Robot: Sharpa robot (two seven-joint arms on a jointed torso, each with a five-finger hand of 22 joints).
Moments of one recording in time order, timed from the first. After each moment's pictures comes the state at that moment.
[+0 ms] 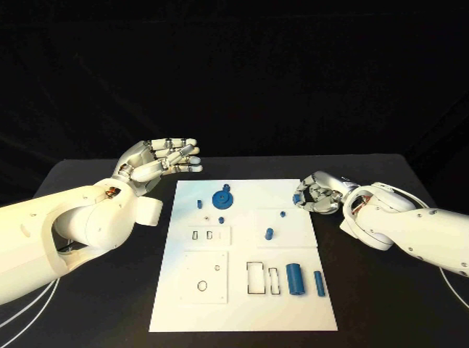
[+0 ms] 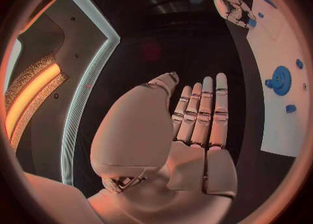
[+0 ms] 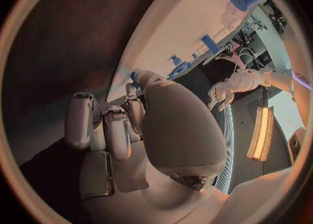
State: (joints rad) left arm 1.21 -0.99 0.01 1.69 -0.01 -0.32 0.43; left_hand 1.53 -0.14 0.32 0.25 0.26 0.85 0.22 0.19 0.16 1.00 0.18 0.07 0.07 0.95 0.14 0.30 0.34 0.17 0.88 0.23 0.41 0.20; right arm 1.18 -0.84 -0.10 1.34 -1.25 -0.37 -0.06; right_hand 1.49 -0.21 0.32 0.26 0.31 0.93 0.15 0.24 0.33 1.34 0.07 1.36 1.28 1.47 0.00 1.55 1.31 0.07 1.40 0.11 1.30 1.31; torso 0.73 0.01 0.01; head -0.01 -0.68
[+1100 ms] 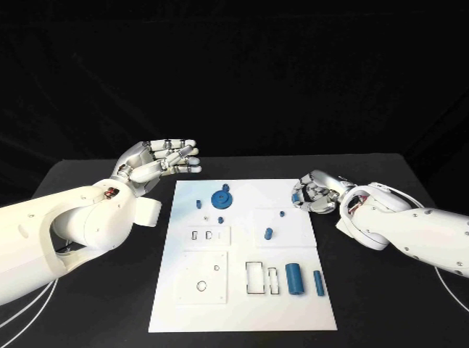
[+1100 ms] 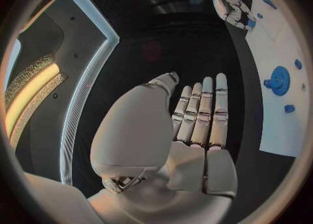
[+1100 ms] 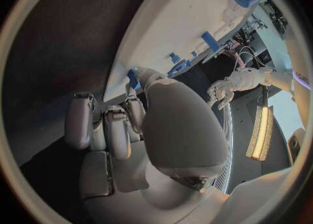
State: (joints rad) left arm 1.21 -0.99 0.01 1.69 -0.01 -0.32 0.42; left_hand 1.53 -0.14 0.33 0.25 0.26 0.85 0.22 0.19 0.16 1.00 0.18 0.07 0.07 0.94 0.14 0.30 0.34 0.17 0.87 0.23 0.41 0.20; right arm 1.18 -0.83 -0.10 1.35 -1.25 -0.39 -0.06; right_hand 1.48 -0.23 0.36 0.25 0.29 0.94 0.15 0.26 0.33 1.34 0.07 1.36 1.28 1.47 0.00 1.55 1.31 0.07 1.39 0.11 1.30 1.31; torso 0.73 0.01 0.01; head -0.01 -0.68
